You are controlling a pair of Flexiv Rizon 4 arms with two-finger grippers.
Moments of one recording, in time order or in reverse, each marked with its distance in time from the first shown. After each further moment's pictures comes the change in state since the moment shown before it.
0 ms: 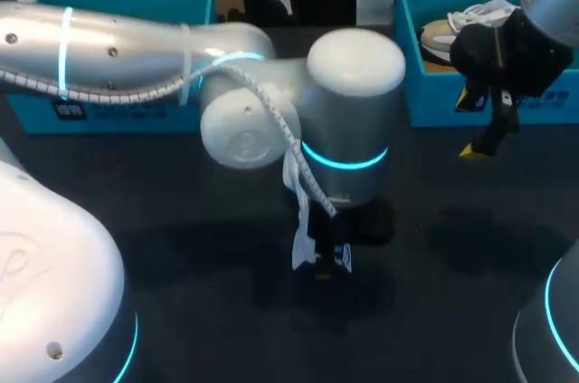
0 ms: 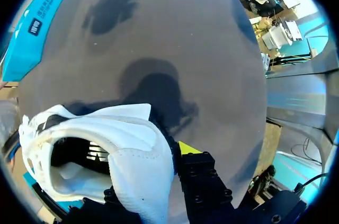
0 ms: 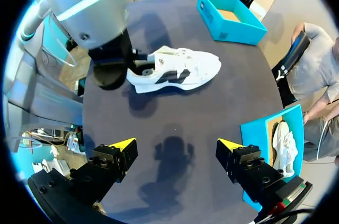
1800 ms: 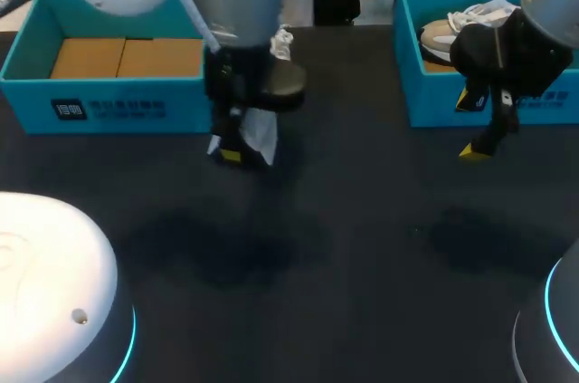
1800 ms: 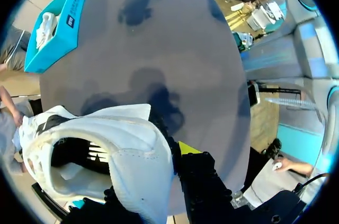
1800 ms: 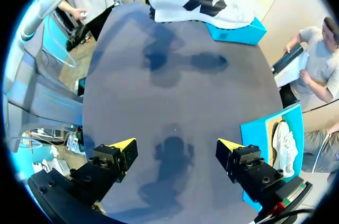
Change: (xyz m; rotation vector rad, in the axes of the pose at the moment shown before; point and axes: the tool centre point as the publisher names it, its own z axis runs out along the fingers) left arm -0.074 0.144 -0.154 -0.024 0.010 0.148; right arm 0.000 0.000 0.000 0.000 0.000 0.000
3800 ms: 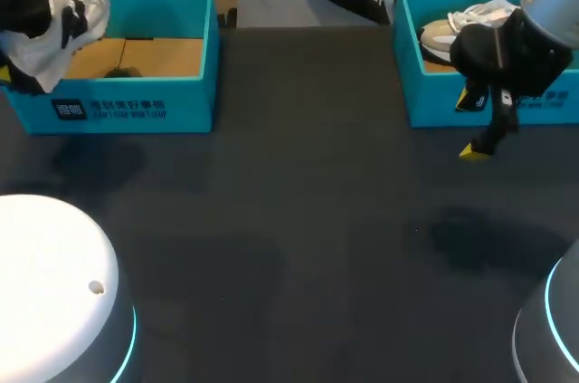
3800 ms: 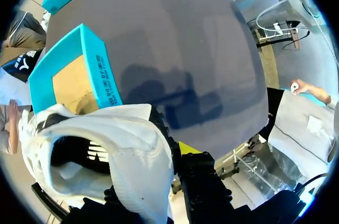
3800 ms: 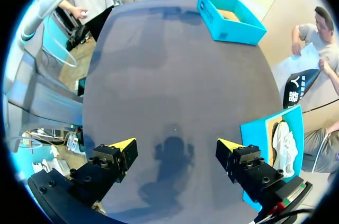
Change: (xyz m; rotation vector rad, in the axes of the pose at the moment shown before) left arm -0.081 0.375 0.019 -0.070 0.019 0.095; right arm 0.000 0.000 0.000 0.000 0.000 0.000
